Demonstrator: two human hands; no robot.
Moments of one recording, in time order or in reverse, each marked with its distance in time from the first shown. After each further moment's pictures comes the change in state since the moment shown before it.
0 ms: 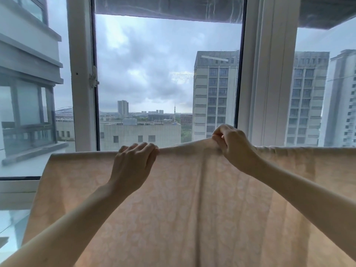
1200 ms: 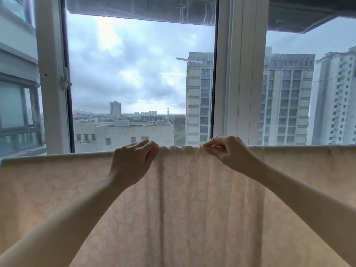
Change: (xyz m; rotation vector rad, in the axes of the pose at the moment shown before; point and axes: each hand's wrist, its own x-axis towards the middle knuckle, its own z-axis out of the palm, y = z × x) left_hand 0.039 0.082 0.034 -0.024 0.080 0.124; right_hand -0.038 0.065 -0.064 0.179 -0.158 0.048
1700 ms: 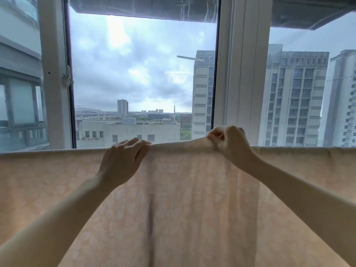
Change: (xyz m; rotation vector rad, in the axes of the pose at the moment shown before) left_hand -0.003 0.012 -0.011 -0.009 -0.092 -0.056; right_hand 0.009 0.013 -0.014 -0.113 0.186 -0.001
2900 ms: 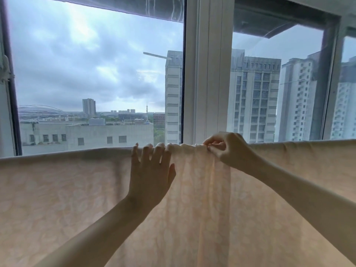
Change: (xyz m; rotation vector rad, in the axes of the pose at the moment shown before) left_hand 0.016 0.127 0.075 0.265 -0.028 0.004; right_hand -0.030 0.046 -0.056 -0.020 -0.173 0.103
